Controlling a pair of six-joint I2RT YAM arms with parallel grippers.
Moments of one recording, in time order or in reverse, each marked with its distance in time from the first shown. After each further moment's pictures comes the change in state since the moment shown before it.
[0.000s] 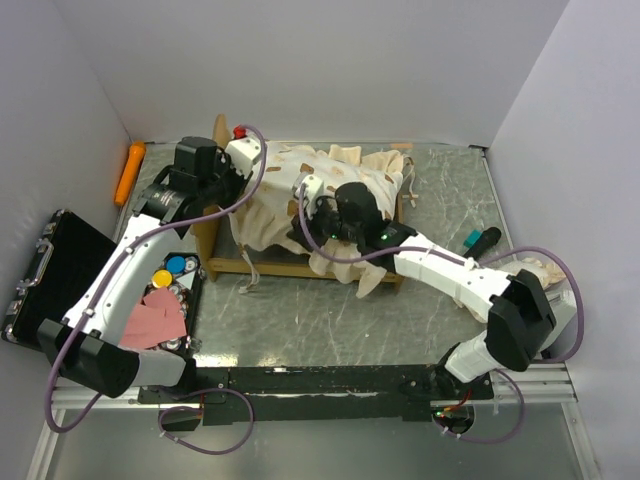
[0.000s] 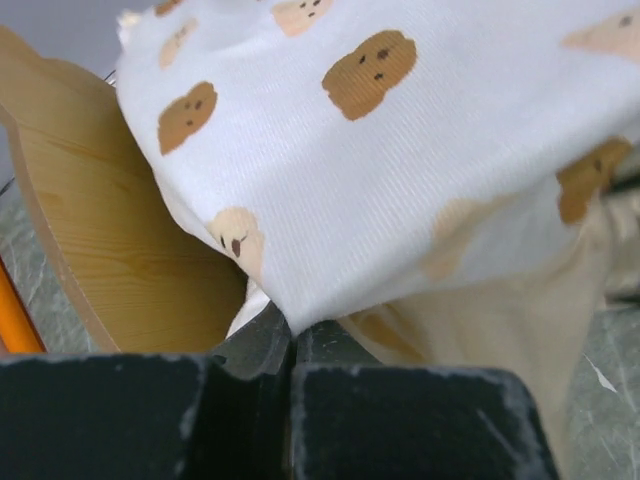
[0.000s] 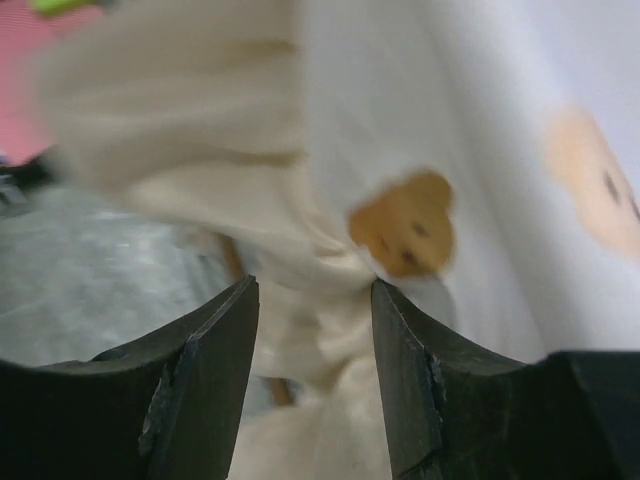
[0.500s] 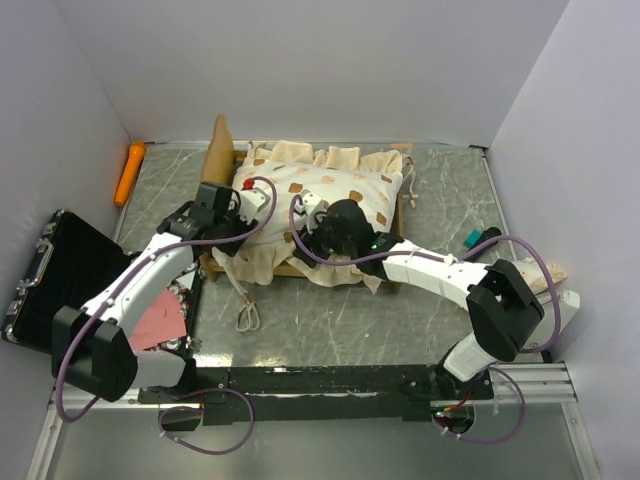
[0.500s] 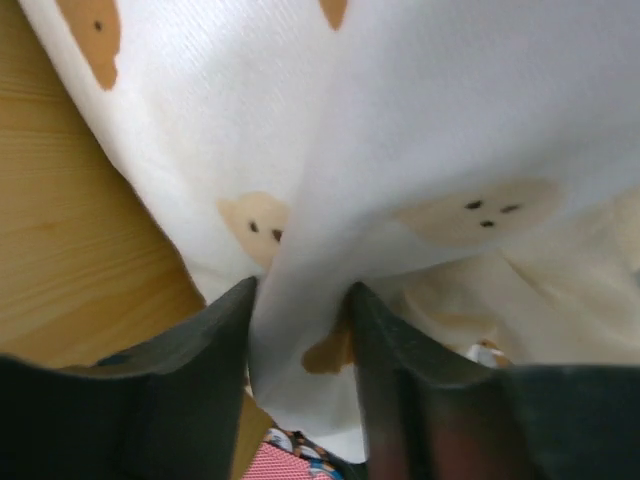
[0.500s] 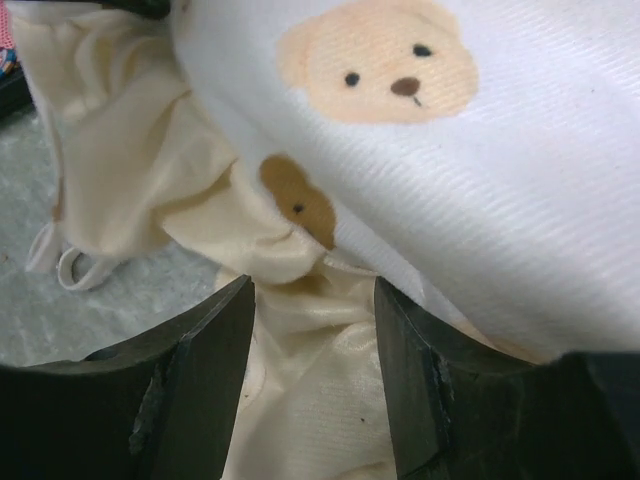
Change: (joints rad) left arm 0.000 -0.050 -0.372 0.042 -0.088 0.010; right arm 0.022 0.047 -0.144 0.062 0.053 0.093
